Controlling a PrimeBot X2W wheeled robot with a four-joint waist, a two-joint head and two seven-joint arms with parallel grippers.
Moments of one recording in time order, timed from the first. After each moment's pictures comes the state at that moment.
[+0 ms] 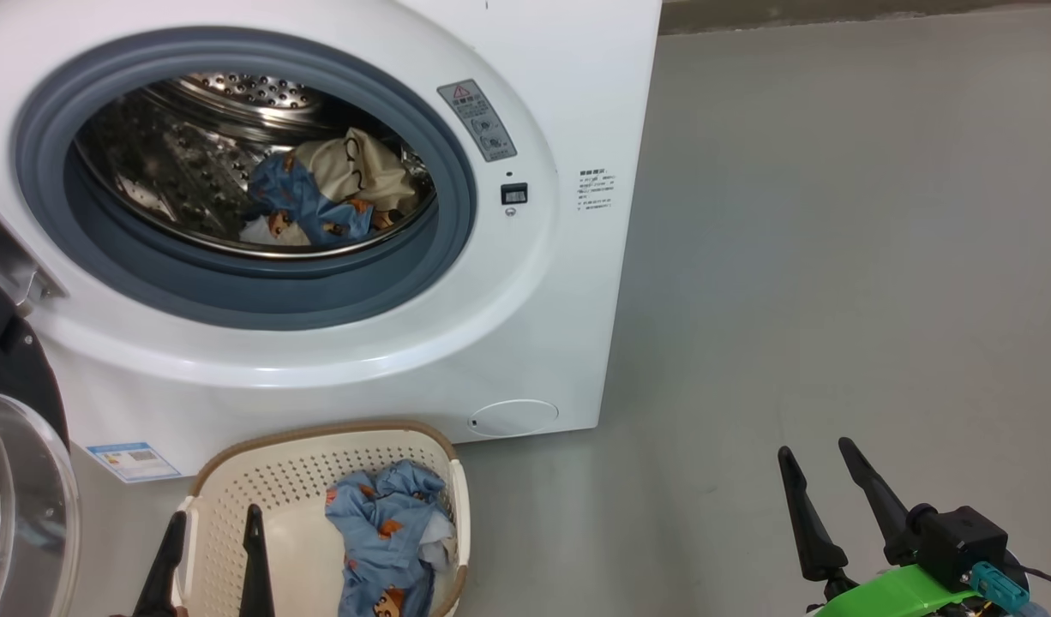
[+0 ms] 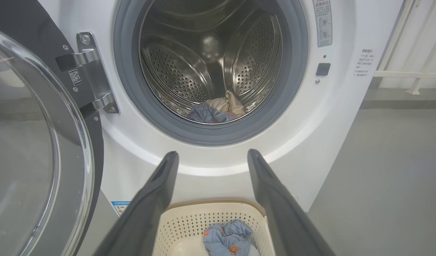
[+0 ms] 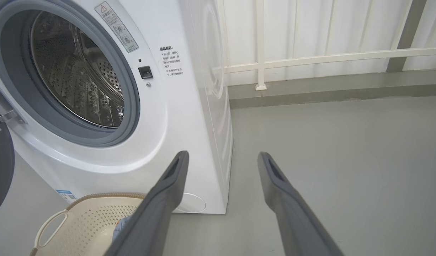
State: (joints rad) left arm 0.15 0.05 -0.01 0.01 -0.14 0.06 -0.26; right arm 0.00 -0.07 0.01 0.17 0.21 0.13 -0.25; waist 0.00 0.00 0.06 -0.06
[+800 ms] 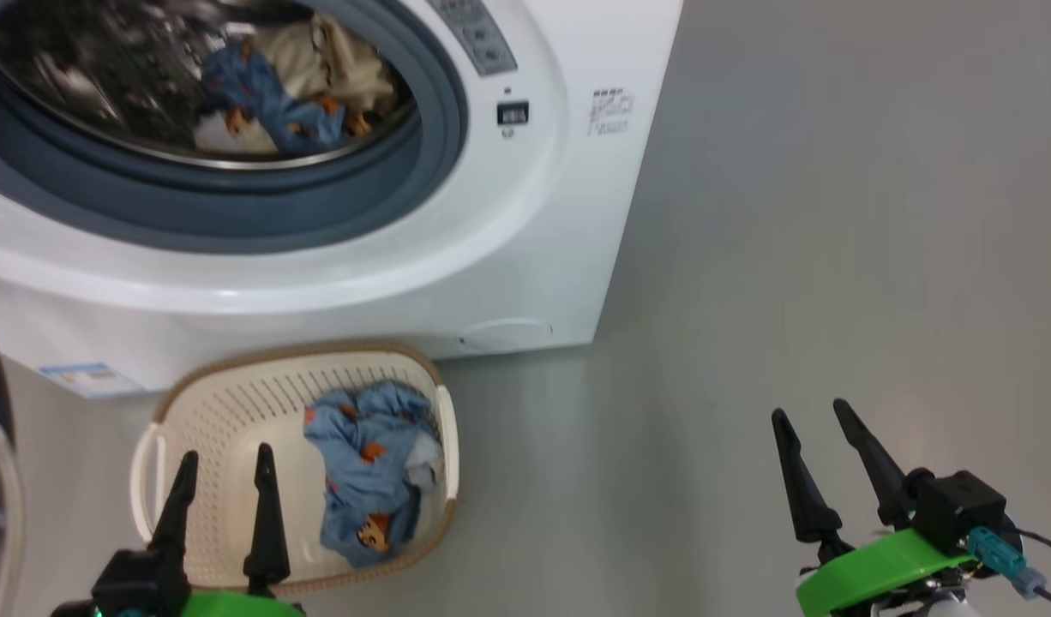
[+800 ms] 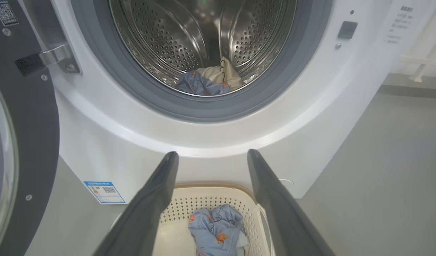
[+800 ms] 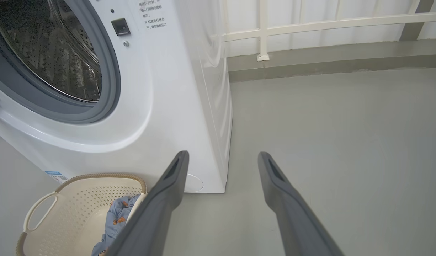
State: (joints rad) left arm 0.02 0.05 -0.04 0.06 -0.18 0.08 -0.26; right arm -0.06 -0.07 0.02 0.17 0.21 0.13 -0.25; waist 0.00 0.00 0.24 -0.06
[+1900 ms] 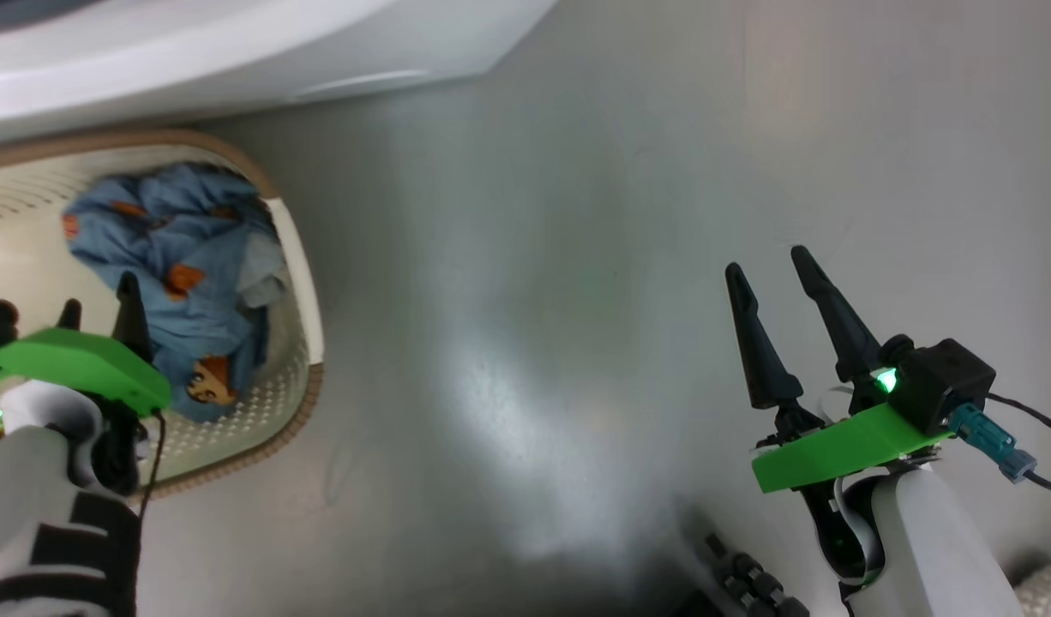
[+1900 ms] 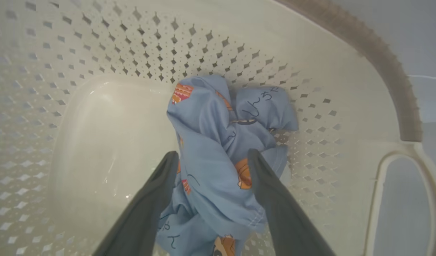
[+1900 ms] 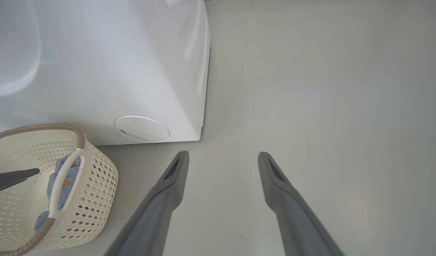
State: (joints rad) left arm -0.71 0.17 0.07 0.91 -0.47 -0.12 -0.09; right arm -0.31 -0.05 0.09 0.14 0.24 0.13 -0.25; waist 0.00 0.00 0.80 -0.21
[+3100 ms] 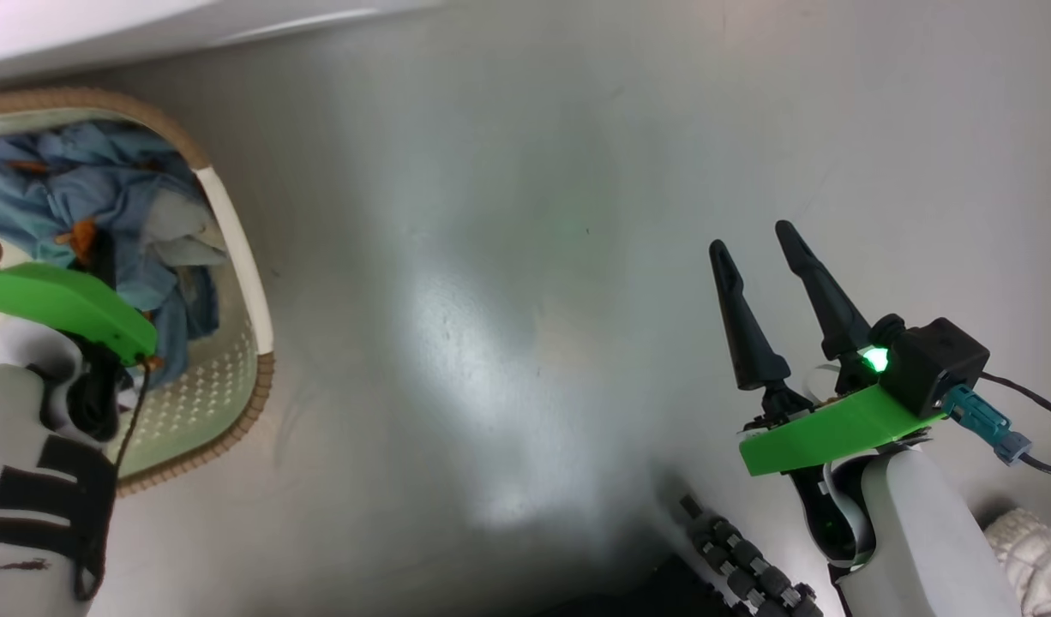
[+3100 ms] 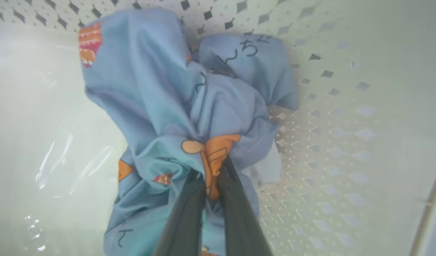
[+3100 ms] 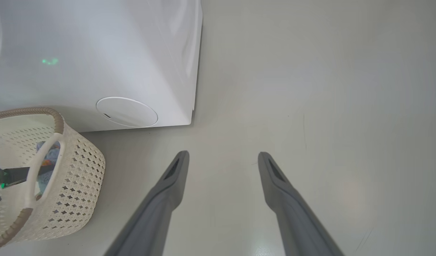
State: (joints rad) left arm -0.87 0.26 -0.20 1.00 -0.75 -0.13 -0.04; right arm -0.35 -0.05 0.13 0.13 0.26 0.13 -0.25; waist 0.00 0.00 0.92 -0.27
